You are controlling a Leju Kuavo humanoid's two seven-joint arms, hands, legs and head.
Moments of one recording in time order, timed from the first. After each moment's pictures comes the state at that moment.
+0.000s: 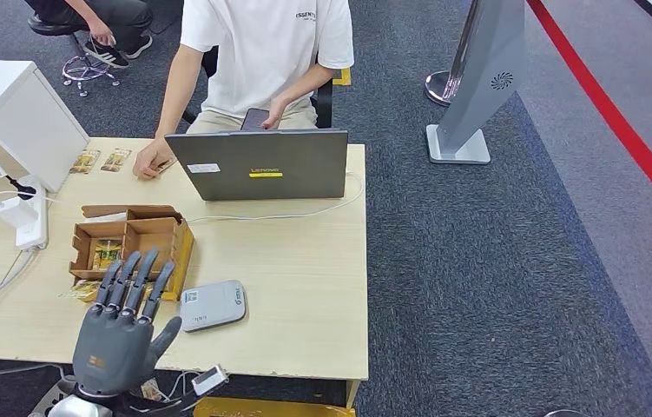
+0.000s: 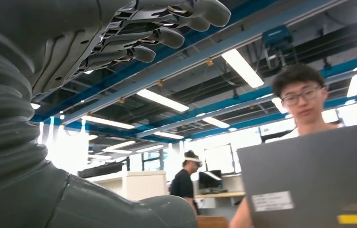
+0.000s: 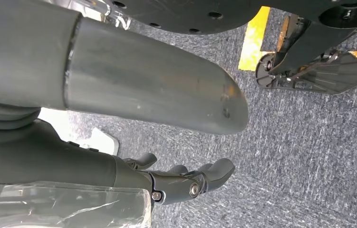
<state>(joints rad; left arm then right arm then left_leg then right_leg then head) 0.23 0.17 -0.04 -1.86 -1.57 0.54 -0.11 -0.09 0.15 -1.11 -0.24 1.35 -0.14 -0.08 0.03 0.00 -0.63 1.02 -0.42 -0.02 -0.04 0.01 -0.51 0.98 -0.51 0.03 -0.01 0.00</state>
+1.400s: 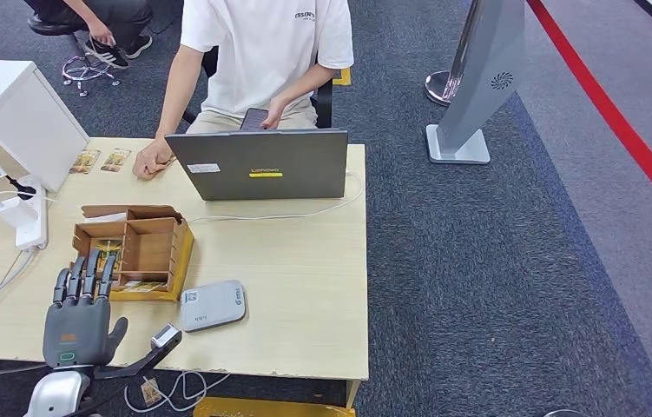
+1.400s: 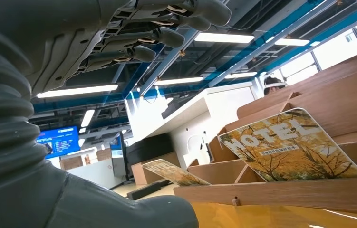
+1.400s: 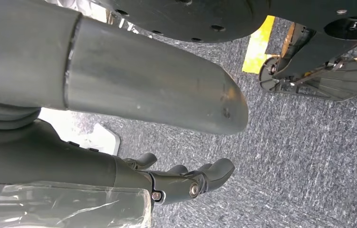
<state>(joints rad) 0.12 0.21 0.12 -1.51 -1.57 0.48 0.13 -0.09 0.16 -1.11 -0.24 1.39 -0.13 -0.07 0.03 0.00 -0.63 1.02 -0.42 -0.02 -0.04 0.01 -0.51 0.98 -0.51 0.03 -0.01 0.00</state>
